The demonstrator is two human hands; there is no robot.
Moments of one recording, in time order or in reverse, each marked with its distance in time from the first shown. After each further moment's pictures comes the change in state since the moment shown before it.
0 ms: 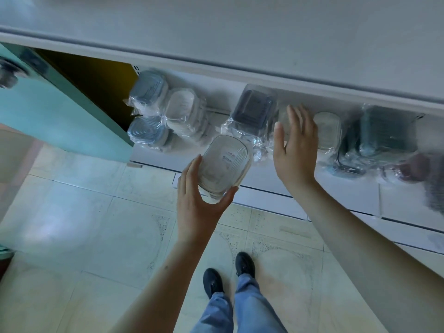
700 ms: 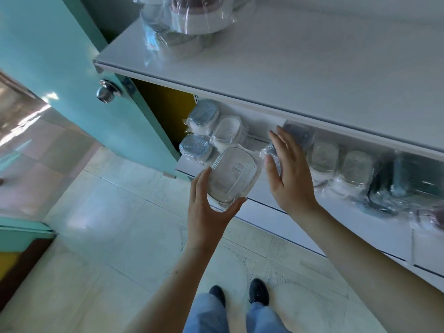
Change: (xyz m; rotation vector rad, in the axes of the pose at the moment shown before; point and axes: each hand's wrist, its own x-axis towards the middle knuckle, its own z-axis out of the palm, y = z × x) left_hand -0.004 0.012 -0.075 -0.046 0.150 0.005; right_hand -0.017 -0.110 -0.040 0.351 -0.147 -0.359
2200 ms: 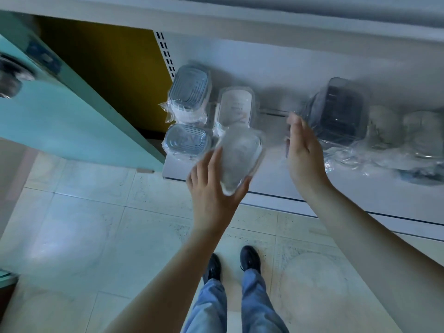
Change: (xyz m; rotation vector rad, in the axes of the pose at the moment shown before) left_hand 0.120 -0.193 0.065 0.184 -0.156 0.216; right_hand 0.046 0.052 0.168 0.275 0.106 0.800
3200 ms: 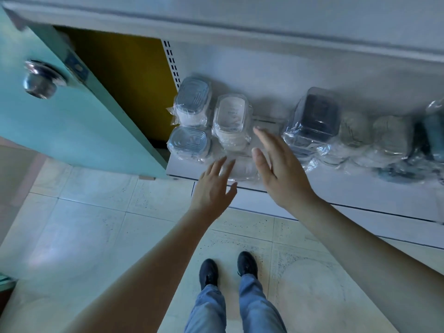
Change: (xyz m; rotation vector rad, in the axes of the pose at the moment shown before) left_hand -0.006 -0.008 -0.018 0.153 -0.491 0.157; right_hand -0.073 -0.033 -0.026 -0.406 -0.228 -0.500
